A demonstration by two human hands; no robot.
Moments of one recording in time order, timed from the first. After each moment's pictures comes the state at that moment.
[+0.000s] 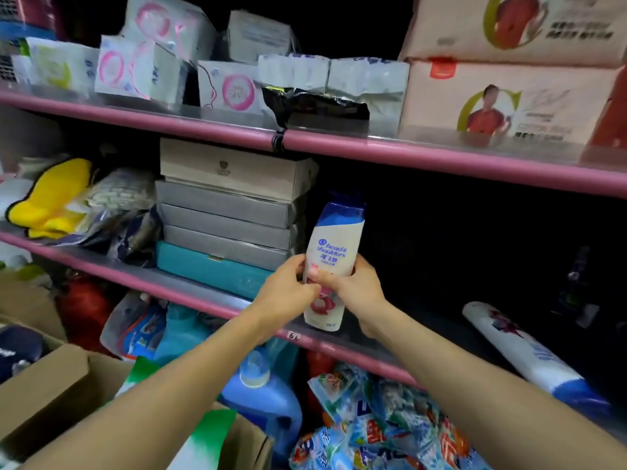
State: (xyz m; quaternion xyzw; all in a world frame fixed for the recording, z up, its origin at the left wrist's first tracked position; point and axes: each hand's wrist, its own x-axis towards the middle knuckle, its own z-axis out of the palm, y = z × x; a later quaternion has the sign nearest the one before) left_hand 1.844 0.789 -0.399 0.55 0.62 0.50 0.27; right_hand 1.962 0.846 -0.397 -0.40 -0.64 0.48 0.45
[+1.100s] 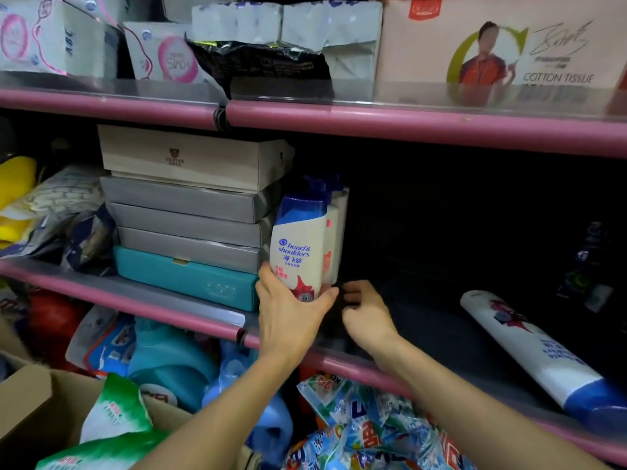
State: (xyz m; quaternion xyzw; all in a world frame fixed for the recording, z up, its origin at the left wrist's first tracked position) left_hand 1.894 0.824 -0.437 0.42 0.70 0.57 0.12; right_hand 2.004 0.889 -0.457 -0.49 -0.68 0.40 0.38
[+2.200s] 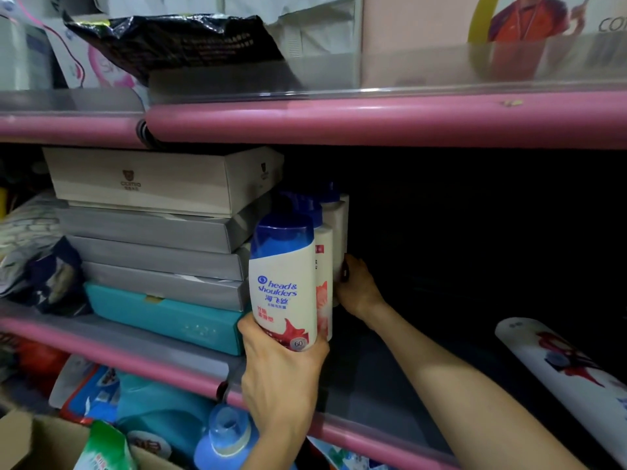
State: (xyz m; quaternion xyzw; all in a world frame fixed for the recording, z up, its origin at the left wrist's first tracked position) left_hand 1.904 0.849 -0.459 0.30 0.77 0.55 0.07; right_hand 1.961 1.011 -0.448 -0.45 -0.70 0.41 0.38
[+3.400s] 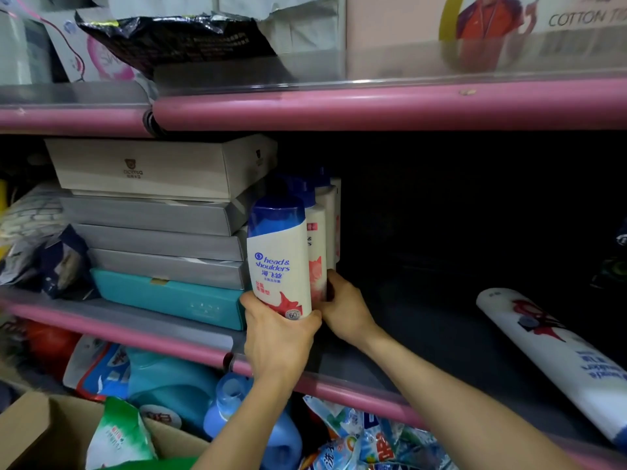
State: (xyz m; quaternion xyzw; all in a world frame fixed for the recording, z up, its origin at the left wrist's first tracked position) left_hand 1.894 0.851 -0.453 0.33 0.78 0.52 0.12; right_hand 1.970 0.949 -0.478 -0.38 -0.71 0.45 0.40
